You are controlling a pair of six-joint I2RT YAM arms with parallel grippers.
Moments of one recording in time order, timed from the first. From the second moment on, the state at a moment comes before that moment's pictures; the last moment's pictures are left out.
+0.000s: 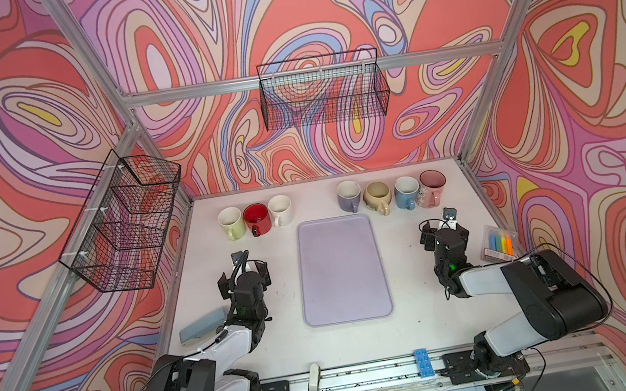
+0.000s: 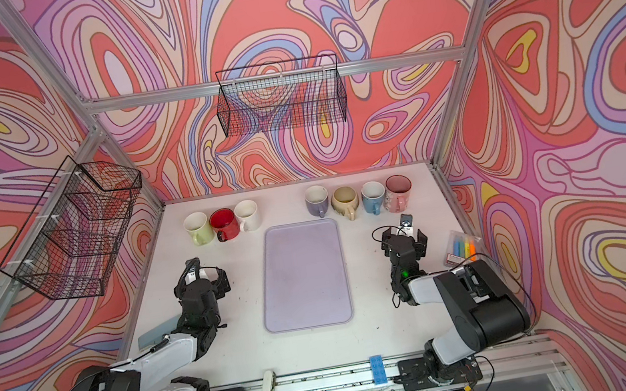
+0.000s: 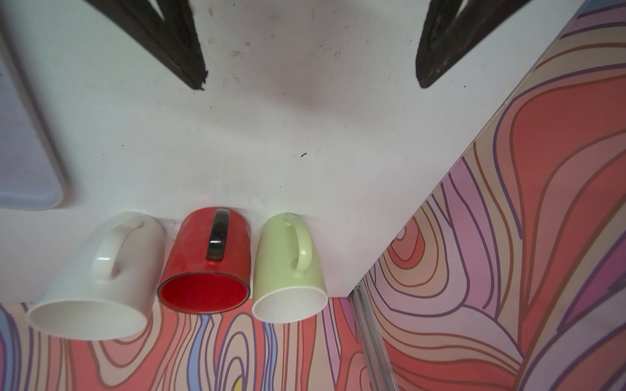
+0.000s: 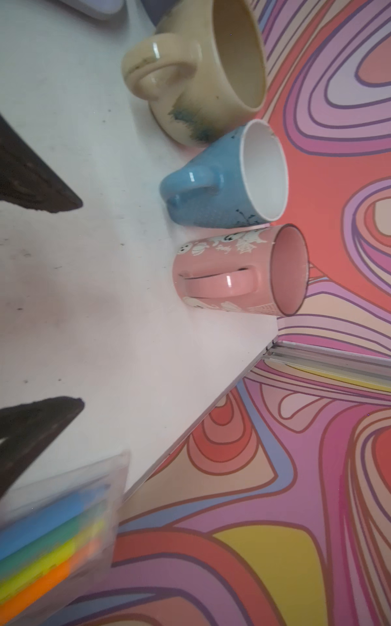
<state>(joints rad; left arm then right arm) -0.24 1.24 0.24 0.62 -0.57 -0.09 0.17 1.51 0.39 0.82 0.52 0.13</state>
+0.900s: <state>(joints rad) -0.09 1.47 0.31 0.80 -0.36 -0.03 -0.01 1.69 0.41 0.99 0.16 0.11</state>
